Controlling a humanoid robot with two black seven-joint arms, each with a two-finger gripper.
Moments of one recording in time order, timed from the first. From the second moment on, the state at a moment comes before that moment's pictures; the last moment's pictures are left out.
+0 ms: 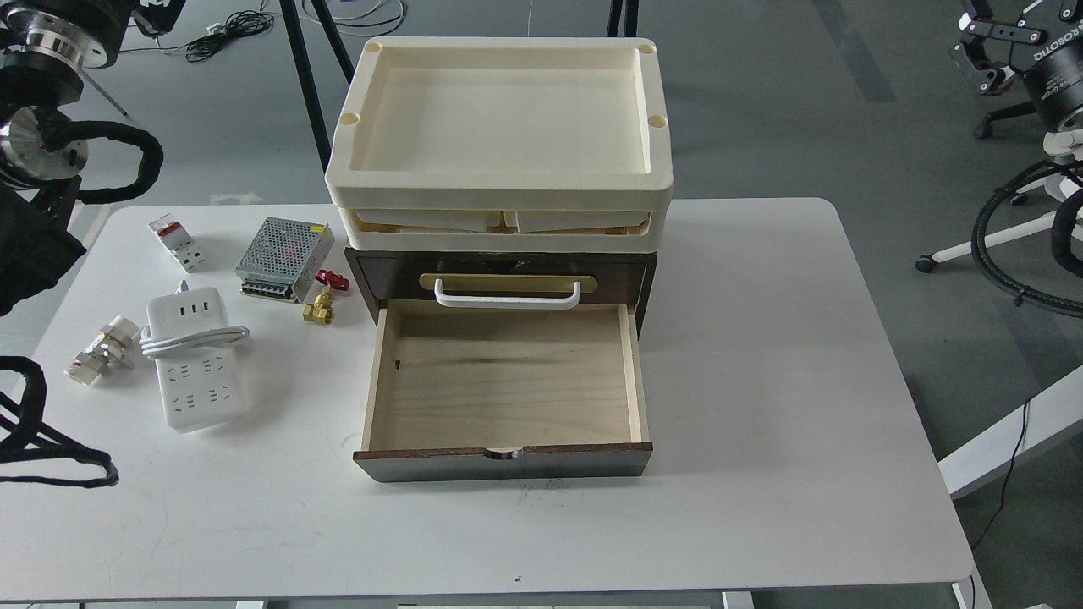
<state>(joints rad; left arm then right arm) -1.16 0.40 -0.58 -0.24 -0.06 -0.49 -0.36 0.91 -0.63 0.79 0.70 -0.16 0.49 0.44</state>
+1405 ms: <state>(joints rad) -1.15 0.96 -0.61 -1.23 0.30 -0.49 -0.49 0.93 -0.66 0.80 0.70 -0.16 0.49 0.44</state>
